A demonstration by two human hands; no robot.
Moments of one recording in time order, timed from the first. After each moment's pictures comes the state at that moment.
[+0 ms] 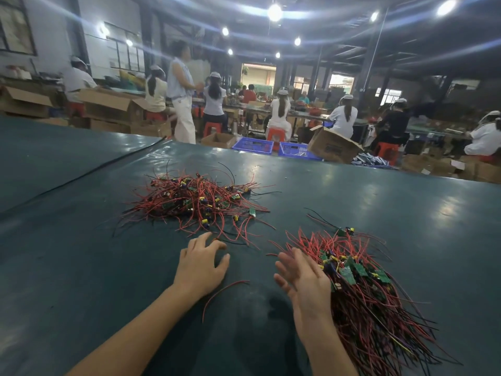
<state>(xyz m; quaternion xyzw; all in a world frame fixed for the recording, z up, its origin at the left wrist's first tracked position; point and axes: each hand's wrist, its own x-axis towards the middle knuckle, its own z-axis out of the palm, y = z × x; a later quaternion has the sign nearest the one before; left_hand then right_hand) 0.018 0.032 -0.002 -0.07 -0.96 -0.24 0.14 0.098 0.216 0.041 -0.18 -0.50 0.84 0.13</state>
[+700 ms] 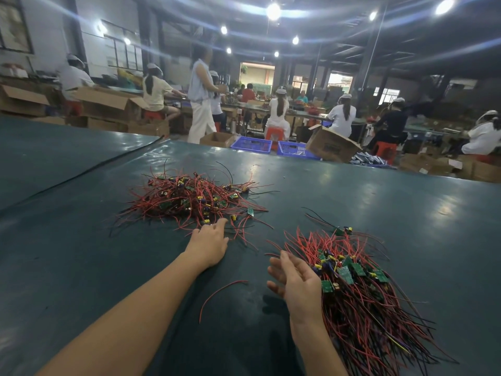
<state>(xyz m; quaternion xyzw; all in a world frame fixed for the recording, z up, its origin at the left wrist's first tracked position) -0.048 0.042 0.010 -0.11 -0.98 -0.13 0.05 0.093 0.213 0.026 -0.13 -0.59 0.79 0.15</state>
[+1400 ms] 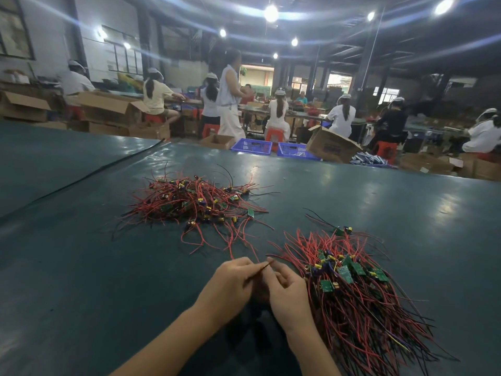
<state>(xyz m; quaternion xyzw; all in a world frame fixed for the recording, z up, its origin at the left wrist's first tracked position) 0.064 0.072 0.013 -0.34 -0.83 -0.38 0.21 0.093 0.201 0.009 -0.08 -0.68 0.72 0.11</state>
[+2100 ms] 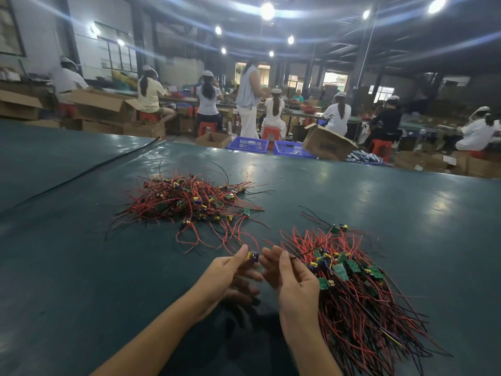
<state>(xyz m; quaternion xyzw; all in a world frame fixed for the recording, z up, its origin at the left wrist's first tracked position) 0.062 0.075 0.030 -0.03 -0.64 -0.75 -0.18 0.102 0.199 0.029 -0.08 -0.49 0.85 0.19</state>
